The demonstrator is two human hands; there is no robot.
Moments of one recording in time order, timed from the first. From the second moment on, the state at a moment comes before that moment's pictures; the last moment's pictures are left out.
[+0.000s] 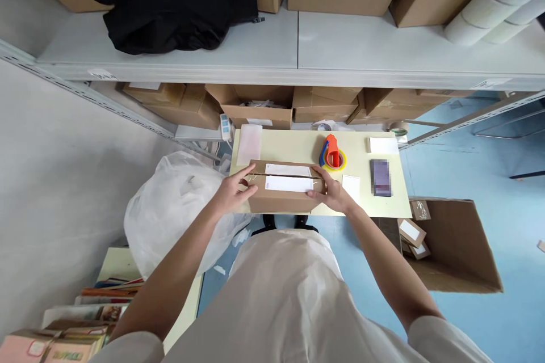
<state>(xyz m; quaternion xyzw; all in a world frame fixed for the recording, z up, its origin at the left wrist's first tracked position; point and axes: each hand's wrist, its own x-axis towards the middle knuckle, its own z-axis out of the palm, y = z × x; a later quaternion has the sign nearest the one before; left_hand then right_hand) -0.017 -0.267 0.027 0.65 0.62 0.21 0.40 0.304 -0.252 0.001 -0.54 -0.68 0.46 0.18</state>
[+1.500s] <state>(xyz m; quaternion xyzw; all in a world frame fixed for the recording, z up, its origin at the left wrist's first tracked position) 0.054 -0.298 -0.039 0.71 0.62 0.21 0.26 0.314 -0.269 -0.043 -0.60 -0.69 0.34 0.21</state>
